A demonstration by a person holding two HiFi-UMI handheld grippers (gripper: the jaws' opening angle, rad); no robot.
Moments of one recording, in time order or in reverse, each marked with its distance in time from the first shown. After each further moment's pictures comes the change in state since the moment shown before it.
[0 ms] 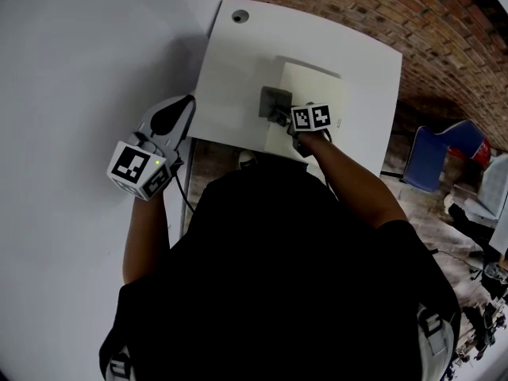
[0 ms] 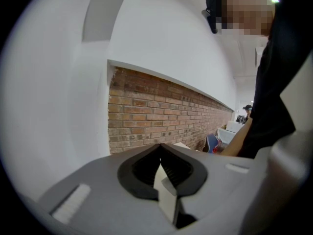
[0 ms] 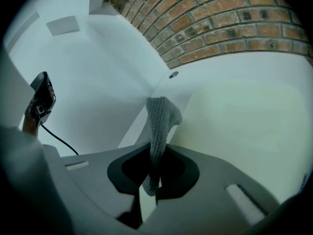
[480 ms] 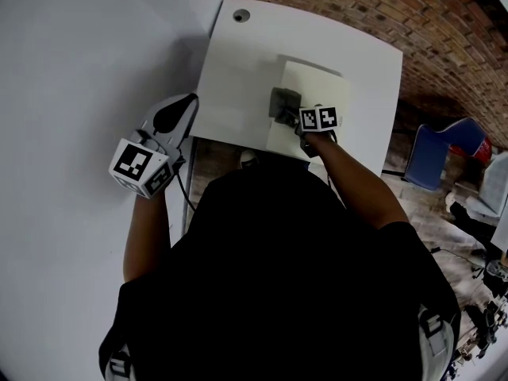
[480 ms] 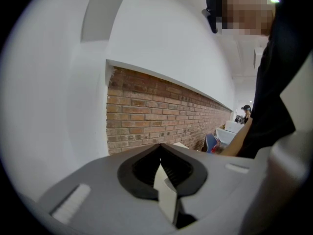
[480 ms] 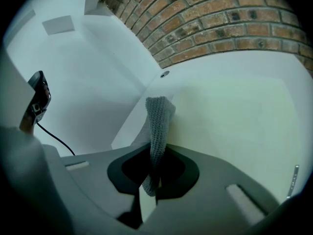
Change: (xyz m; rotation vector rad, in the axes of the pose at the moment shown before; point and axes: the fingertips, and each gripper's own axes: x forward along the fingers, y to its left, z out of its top) left arm -0.001 0.000 -0.002 0.005 -0.003 -0.018; right arm -0.009 -0.027 -0.014 0.026 -0.004 -0.069
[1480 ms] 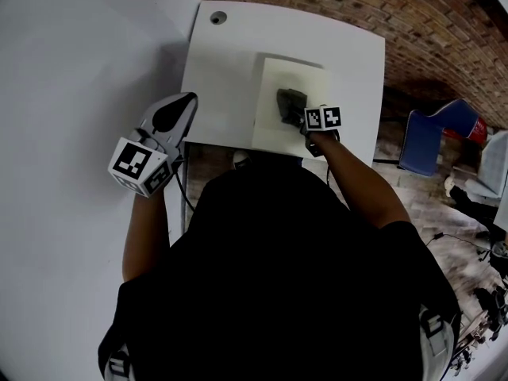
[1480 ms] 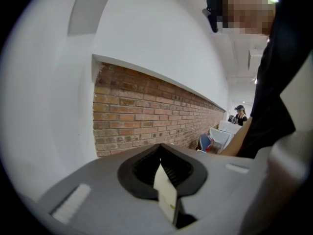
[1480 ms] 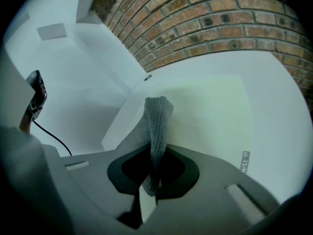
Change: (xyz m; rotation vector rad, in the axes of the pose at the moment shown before) left arm 0.036 -0.036 0.009 0.010 0.004 -0.076; right arm -0.053 -0.061 -0.023 0.063 -0.018 -0.094
